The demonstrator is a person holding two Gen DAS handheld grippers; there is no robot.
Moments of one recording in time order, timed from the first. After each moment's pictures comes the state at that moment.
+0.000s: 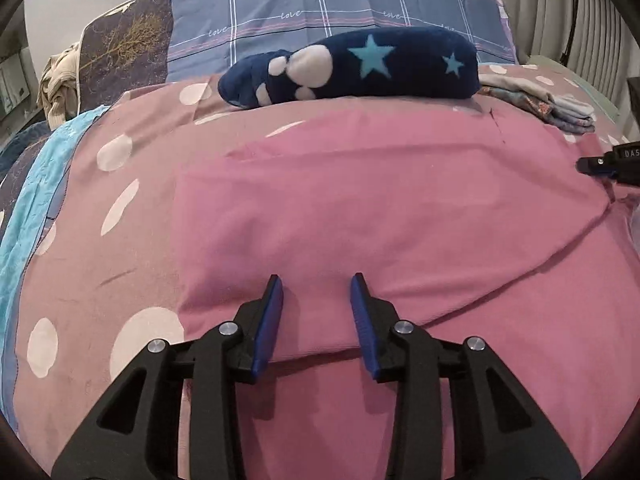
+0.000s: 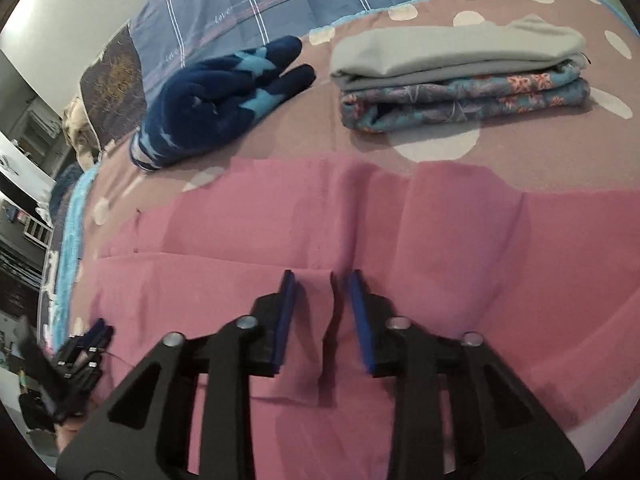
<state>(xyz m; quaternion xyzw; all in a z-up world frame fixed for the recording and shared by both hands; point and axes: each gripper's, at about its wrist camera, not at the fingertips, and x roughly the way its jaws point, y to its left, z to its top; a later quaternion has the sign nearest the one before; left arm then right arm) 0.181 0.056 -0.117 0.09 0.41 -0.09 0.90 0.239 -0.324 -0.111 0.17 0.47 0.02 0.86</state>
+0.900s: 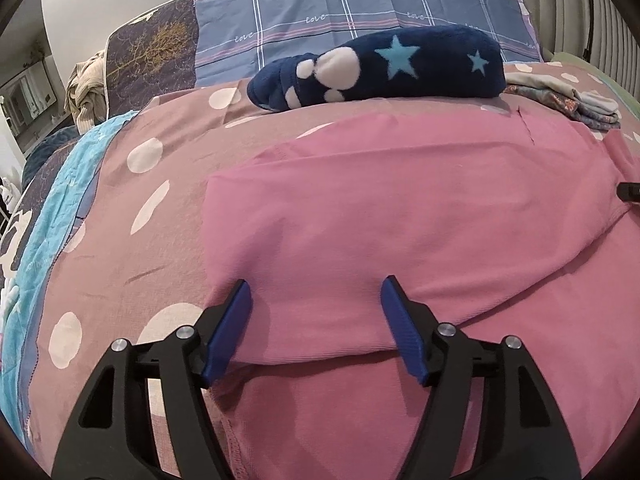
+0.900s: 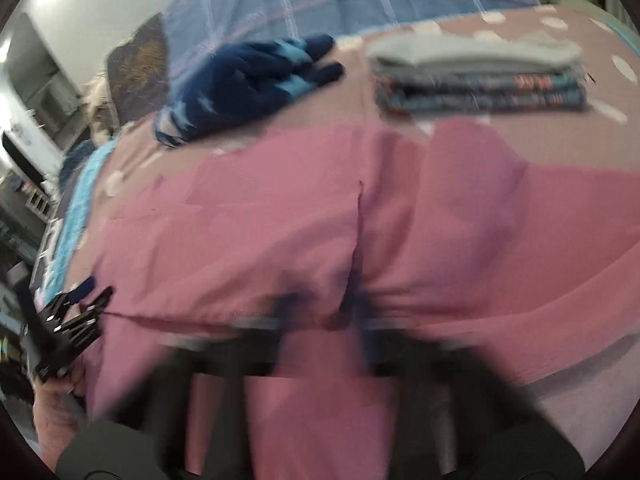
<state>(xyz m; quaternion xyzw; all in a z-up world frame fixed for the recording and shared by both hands) 0.186 0.061 -0.119 0.11 0.40 -0.03 0.91 0.202 -0.307 -0.116 0.15 0.46 0.03 0.87</state>
